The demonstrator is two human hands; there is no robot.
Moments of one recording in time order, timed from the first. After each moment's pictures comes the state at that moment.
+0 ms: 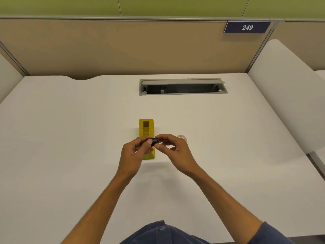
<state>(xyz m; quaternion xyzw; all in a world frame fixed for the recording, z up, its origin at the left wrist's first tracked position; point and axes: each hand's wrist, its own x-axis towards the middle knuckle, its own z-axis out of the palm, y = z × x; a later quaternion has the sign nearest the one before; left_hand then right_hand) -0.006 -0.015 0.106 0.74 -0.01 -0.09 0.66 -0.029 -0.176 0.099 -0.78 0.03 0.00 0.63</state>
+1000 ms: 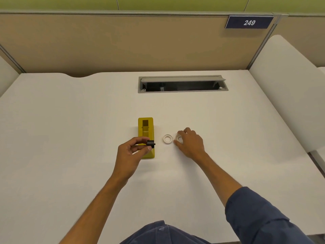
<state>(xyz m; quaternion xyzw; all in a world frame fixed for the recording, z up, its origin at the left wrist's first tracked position) -0.004 -0.009 0.105 0.74 0.01 -0.11 0.66 0.028 -0.244 0.023 -0.99 0.07 0.04 0.11</state>
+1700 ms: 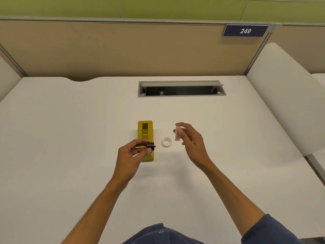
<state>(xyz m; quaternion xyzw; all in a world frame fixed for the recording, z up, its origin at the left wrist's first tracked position) -0.010 -0.010 0.111 0.73 0.00 -0.10 0.68 -0.016 -0.220 0.100 -0.76 0.07 -0.09 0.64</state>
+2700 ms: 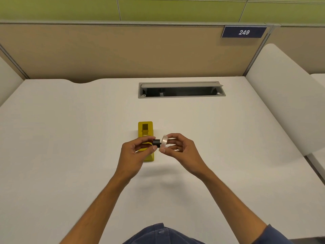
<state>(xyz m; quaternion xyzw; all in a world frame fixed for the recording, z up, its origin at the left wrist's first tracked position) -0.009 -0.019 0.126 0.74 -0.03 -0.09 0.66 -0.037 -0.199 0.113 -0.72 0.05 0.03 0.69</state>
